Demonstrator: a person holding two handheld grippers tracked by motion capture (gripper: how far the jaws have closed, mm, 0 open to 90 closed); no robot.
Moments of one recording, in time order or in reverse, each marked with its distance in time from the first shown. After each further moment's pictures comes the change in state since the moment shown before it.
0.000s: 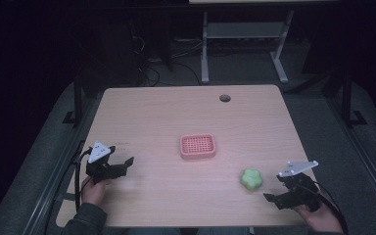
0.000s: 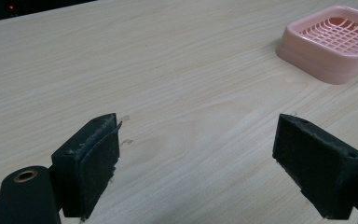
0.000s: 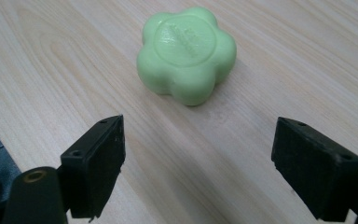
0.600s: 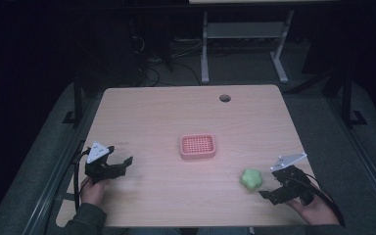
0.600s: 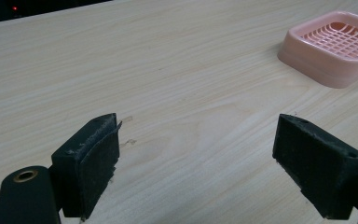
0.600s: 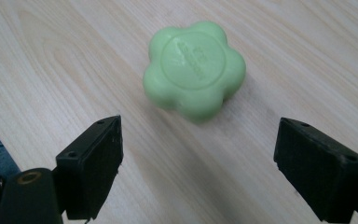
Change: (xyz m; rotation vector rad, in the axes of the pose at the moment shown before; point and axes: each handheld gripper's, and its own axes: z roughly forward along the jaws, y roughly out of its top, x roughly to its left) left arm 0.002 0.000 -0.002 -0.010 0.005 -0.013; right arm 0.002 0.026 0.006 0.078 0.016 -0.023
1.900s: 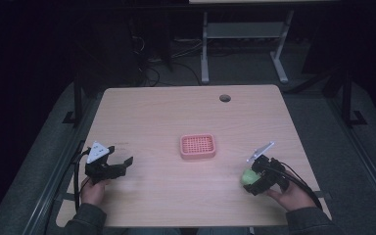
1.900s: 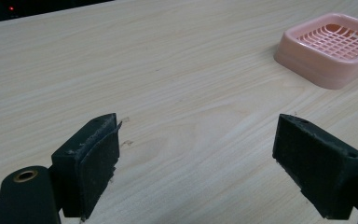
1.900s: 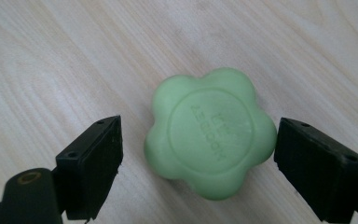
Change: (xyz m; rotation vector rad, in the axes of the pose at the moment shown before) left arm -0.001 0.000 0.000 -0.001 -0.013 0.002; right arm 0.006 0.047 0.040 0.157 -0.003 -0.040
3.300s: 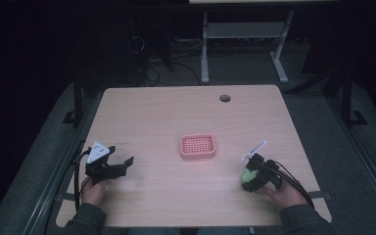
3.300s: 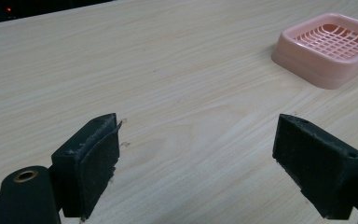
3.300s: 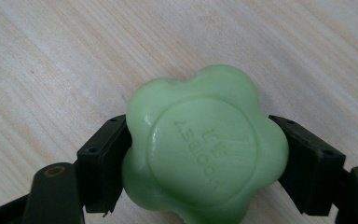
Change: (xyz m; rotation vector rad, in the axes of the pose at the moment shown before) left arm -0.001 0.000 0.000 -0.003 -0.006 0.007; right arm -0.004 0.007 0.020 0.080 -0.013 0.066
